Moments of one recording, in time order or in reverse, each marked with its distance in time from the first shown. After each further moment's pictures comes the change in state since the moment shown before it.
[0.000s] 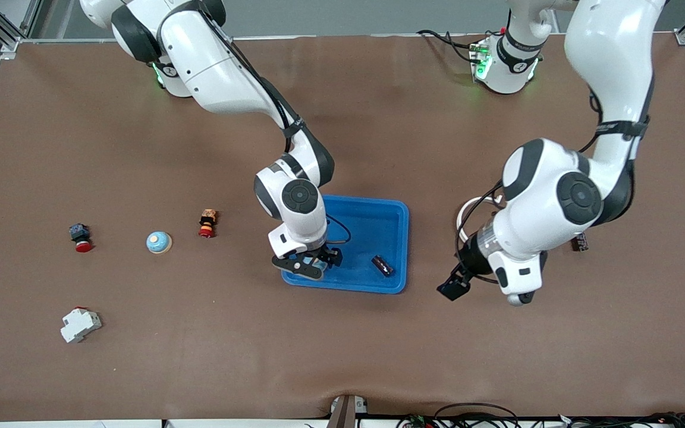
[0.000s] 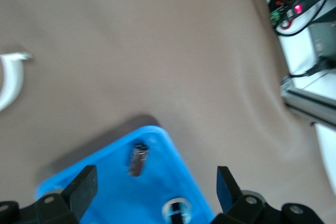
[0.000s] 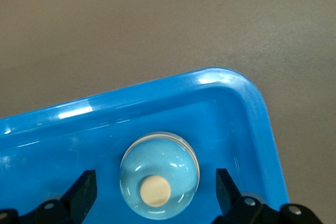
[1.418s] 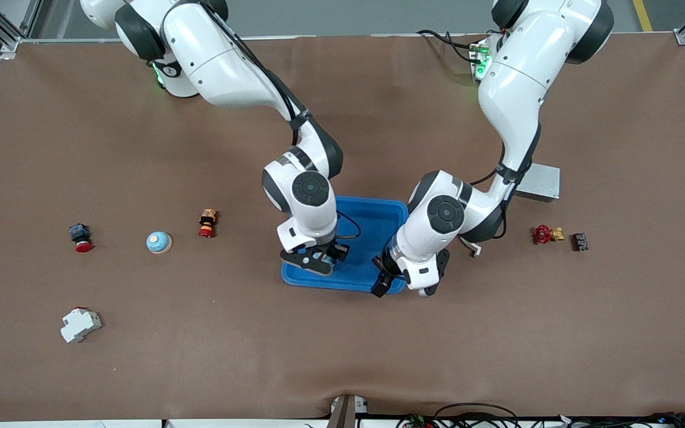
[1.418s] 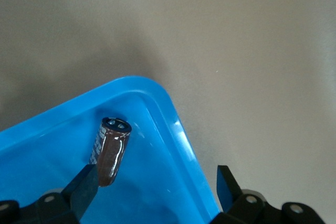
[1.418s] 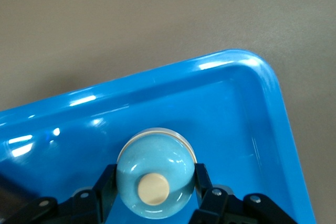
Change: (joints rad) left arm -0.268 0.243 0.122 0.005 0.009 0.251 -0.174; right arm 0.025 -0.028 0.016 0.054 0.001 -0.086 0.048
